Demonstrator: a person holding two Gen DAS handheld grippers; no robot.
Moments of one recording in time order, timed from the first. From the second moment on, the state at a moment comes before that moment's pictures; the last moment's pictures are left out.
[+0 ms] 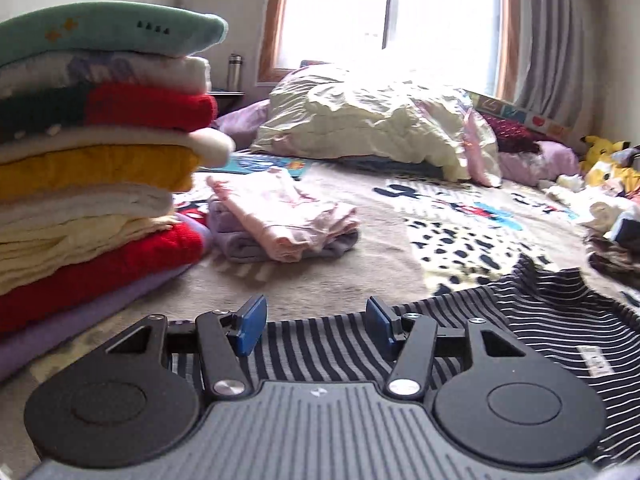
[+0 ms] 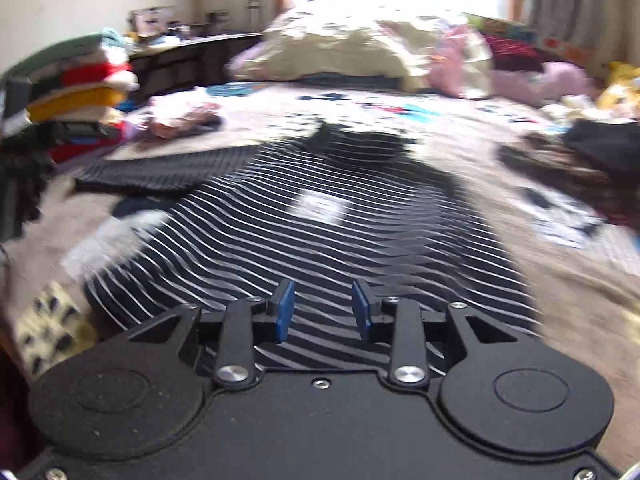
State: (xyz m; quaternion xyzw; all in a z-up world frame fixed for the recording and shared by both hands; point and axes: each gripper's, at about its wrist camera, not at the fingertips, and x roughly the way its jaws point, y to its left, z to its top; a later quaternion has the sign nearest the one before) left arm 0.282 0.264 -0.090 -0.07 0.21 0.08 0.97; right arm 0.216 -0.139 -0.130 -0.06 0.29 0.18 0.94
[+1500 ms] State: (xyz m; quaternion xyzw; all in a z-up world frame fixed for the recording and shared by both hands) left arm 0.336 0.171 -0.126 -0.03 0.25 0.01 0.97; right arm 0.337 -0.423 -0.114 0.26 0.25 -0.02 0.93
